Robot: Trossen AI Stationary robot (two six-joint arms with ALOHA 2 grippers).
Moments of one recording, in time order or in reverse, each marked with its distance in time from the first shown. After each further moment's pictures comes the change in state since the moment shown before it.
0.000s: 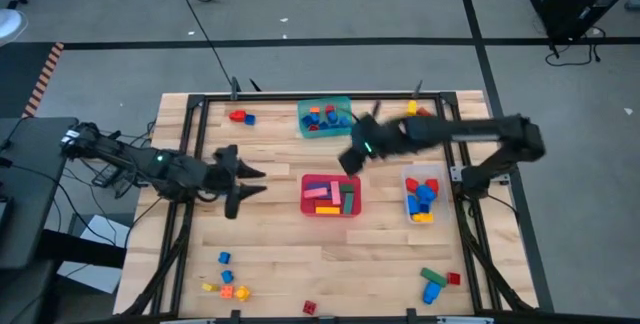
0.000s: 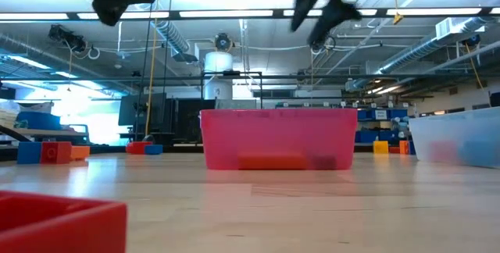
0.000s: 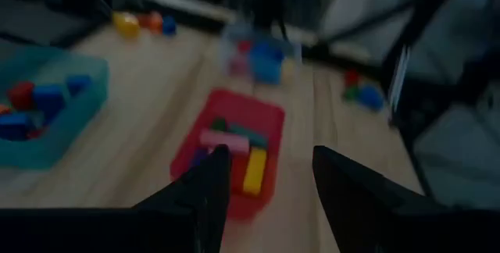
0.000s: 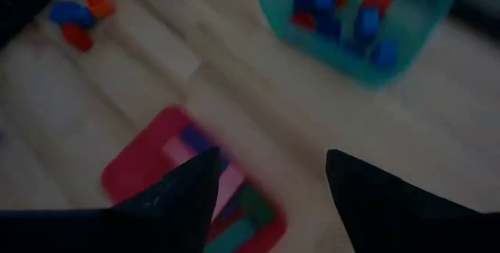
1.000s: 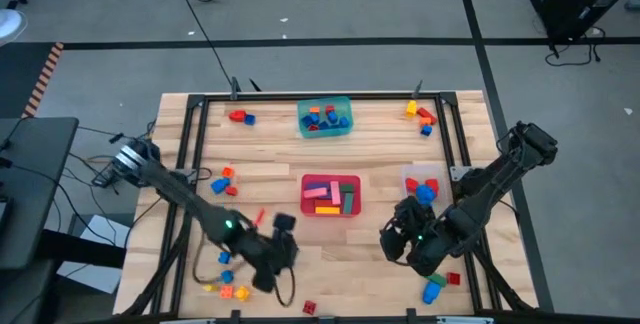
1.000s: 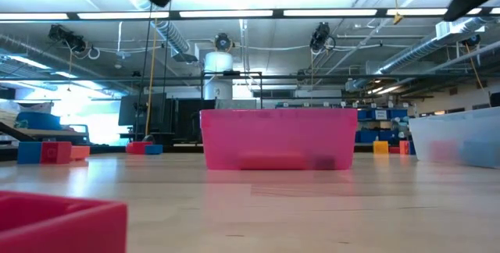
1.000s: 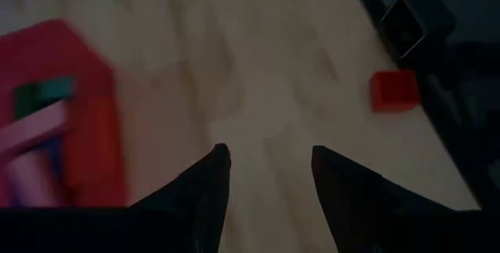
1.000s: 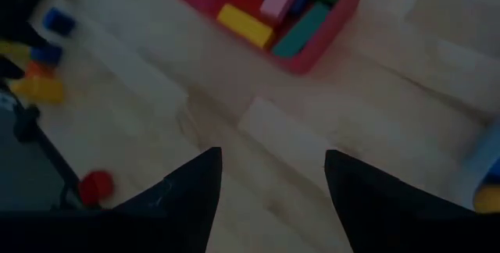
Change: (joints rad) left arm -0.280 0.888 0.582 -0.250 0.107 0.237; right arm 0.753 -0.055 -0.261 -0.019 0.216 0.873
